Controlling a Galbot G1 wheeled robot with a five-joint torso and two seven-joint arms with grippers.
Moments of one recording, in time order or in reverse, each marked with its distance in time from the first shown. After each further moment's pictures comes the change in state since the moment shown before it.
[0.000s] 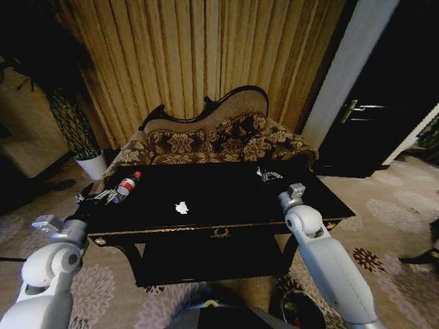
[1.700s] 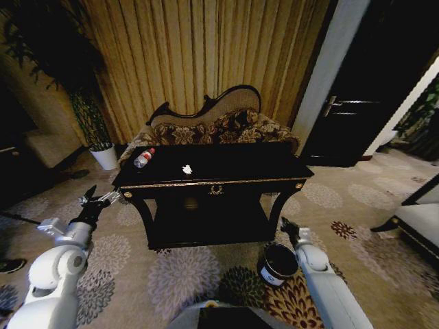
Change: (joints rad) left arm 0.011 -0.050 0.007 -0.008 0.025 -0.027 0.011; right arm -0.209 0.100 0.218 -0.542 -0.220 0.058 0.000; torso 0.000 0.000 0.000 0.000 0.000
